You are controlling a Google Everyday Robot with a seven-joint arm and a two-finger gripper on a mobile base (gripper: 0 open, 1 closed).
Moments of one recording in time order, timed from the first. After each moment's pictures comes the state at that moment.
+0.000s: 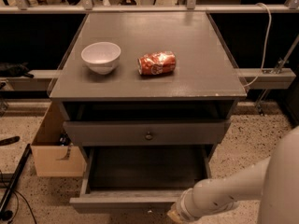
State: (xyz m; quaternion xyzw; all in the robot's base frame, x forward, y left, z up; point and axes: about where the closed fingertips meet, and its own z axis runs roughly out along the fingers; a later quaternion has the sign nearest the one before) arm 0.373 -0.097 0.411 -0.44 0.88 0.14 0.14
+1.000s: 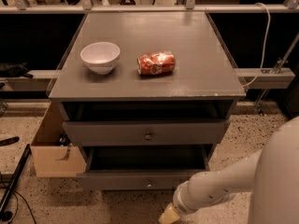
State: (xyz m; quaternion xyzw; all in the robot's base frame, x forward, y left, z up) arm 0.396 -0.088 0.430 -0.45 0.87 0.12 0.15
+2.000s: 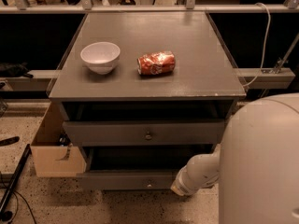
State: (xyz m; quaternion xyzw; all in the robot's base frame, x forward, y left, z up) arm 0.462 -0.110 0.419 -0.48 0.86 0.08 0.15
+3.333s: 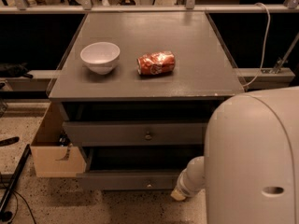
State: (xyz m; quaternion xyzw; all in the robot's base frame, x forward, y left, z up) arm 0.464 -0.121 0.399 -0.48 0.86 0.06 0.14
